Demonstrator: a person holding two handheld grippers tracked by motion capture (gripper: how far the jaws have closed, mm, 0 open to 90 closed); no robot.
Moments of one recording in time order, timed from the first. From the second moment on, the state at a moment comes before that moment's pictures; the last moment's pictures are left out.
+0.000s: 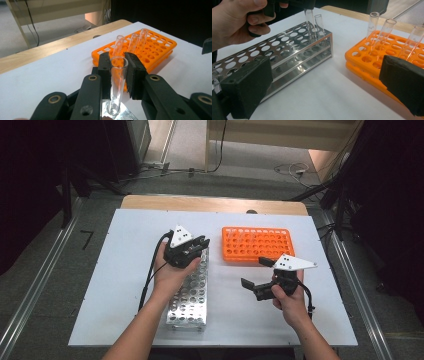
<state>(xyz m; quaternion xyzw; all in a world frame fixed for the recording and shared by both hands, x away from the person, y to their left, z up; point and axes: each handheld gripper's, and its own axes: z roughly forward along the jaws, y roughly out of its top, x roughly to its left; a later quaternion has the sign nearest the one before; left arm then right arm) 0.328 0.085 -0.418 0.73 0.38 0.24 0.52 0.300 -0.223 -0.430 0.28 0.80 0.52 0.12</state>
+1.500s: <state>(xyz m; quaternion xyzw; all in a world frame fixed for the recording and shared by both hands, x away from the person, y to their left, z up) 0.322 0.080 -0.428 0.76 0.40 0.19 0.48 0.302 -0.222 -0.434 0.29 0.80 0.52 0.12</state>
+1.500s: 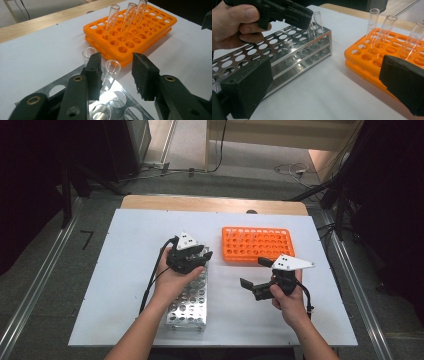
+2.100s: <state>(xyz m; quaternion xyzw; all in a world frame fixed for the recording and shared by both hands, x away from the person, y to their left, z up) 0.282 0.097 -0.414 0.73 0.39 0.18 0.53 0.306 -0.224 -0.432 0.29 0.80 0.52 0.12</state>
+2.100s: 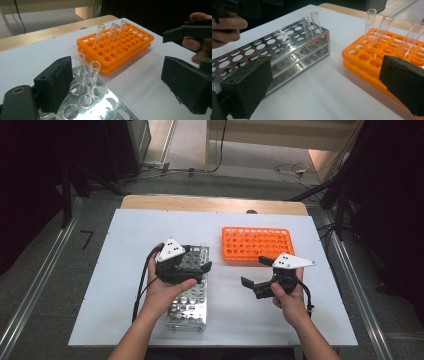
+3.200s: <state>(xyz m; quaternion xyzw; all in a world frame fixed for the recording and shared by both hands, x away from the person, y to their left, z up) 0.258 0.121 -0.417 0.72 0.38 0.16 0.56 0.386 -0.225 -0.443 0.41 0.76 0.47 0.18</state>
